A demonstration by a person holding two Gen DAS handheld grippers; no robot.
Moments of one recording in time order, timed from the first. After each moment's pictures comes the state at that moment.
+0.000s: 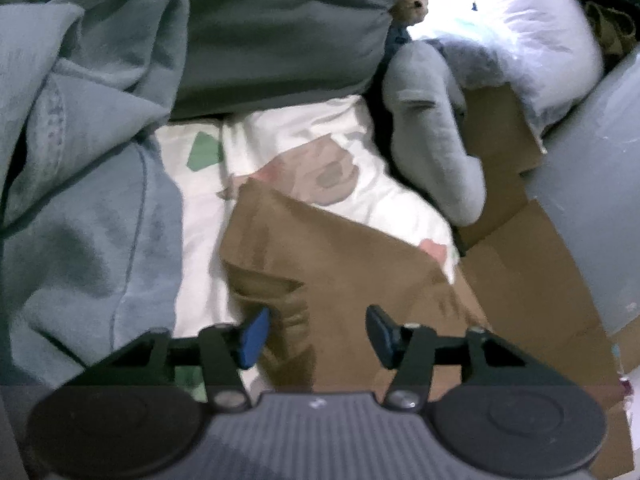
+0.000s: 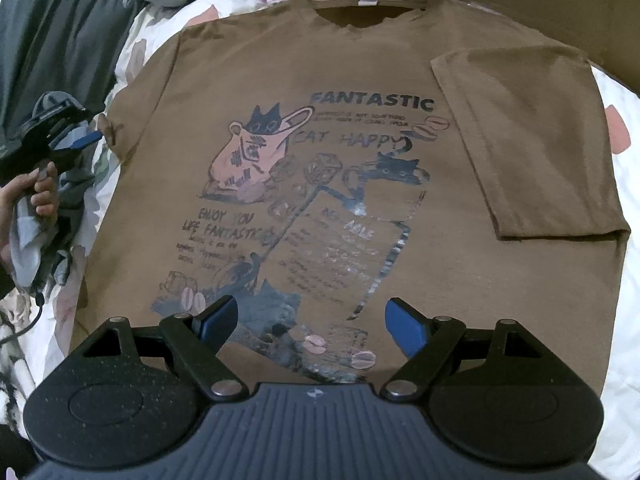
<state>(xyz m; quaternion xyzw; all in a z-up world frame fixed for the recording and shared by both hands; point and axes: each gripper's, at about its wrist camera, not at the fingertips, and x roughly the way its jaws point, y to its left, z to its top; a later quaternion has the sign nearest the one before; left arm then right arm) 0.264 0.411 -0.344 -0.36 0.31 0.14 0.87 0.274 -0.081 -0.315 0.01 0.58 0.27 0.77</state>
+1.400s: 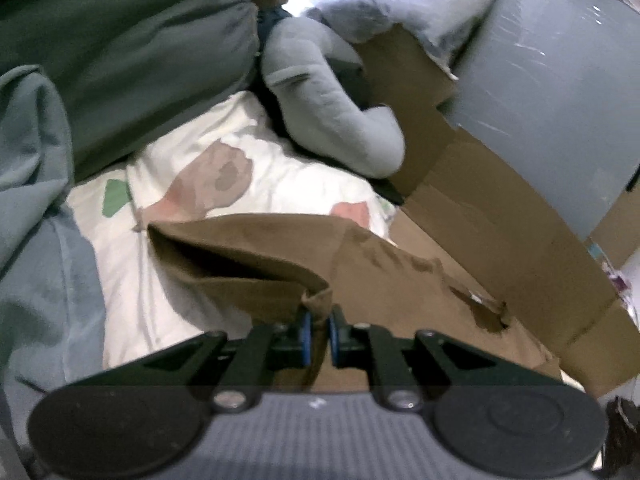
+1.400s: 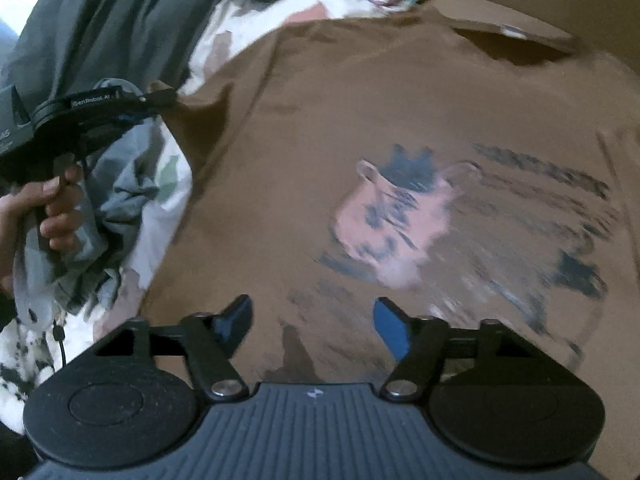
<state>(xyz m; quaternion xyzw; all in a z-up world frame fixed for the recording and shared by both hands) 0.273 0.355 -0.297 -0.23 0.33 0.04 0.91 0.294 0.038 -0.327 0.01 0.54 0.38 0.76</state>
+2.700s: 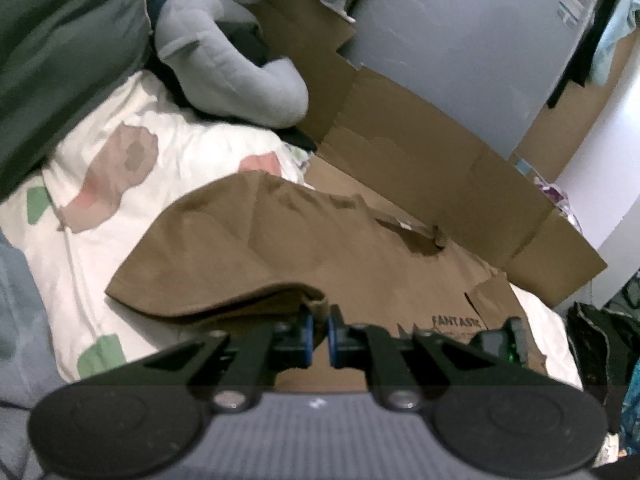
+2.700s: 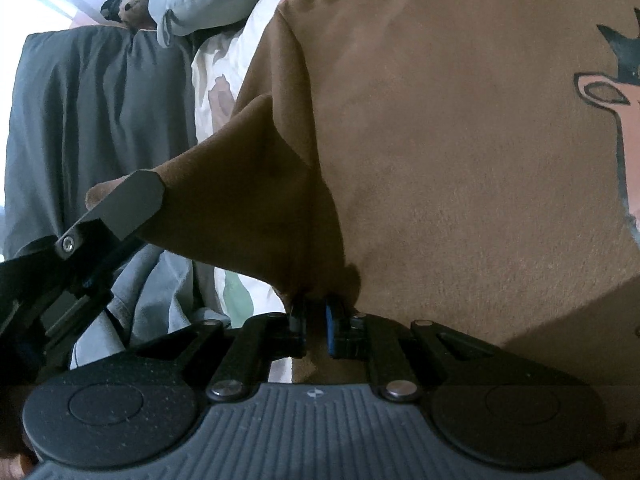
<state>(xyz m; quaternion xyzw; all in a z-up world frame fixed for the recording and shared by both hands) 0.263 0.331 -0.304 -0.18 0.36 -0.11 0.91 0.304 0.172 -0.414 0.31 0.54 0.34 0.71</state>
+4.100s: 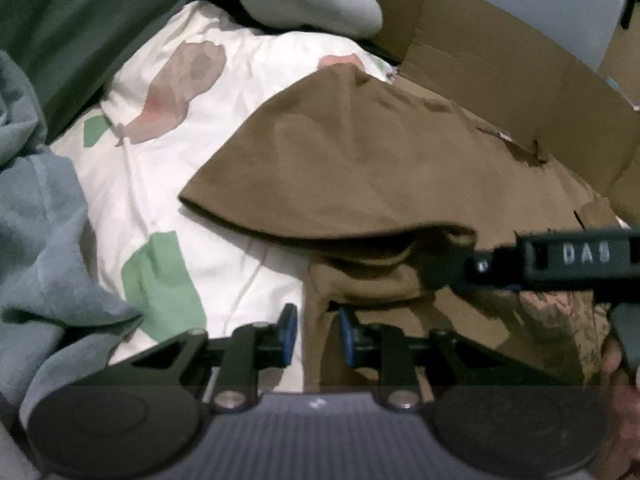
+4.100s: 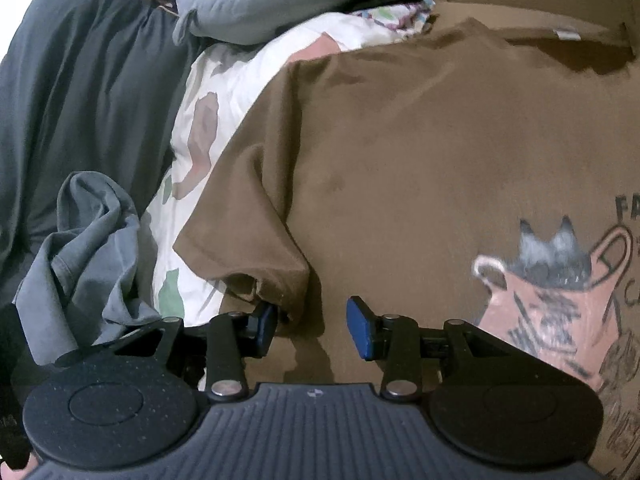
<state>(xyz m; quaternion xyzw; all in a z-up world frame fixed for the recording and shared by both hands) 0.247 0.328 -0.383 -0.09 0.45 0.01 0.89 0.327 0.139 -0.358 0.13 0.50 0.32 0.80</state>
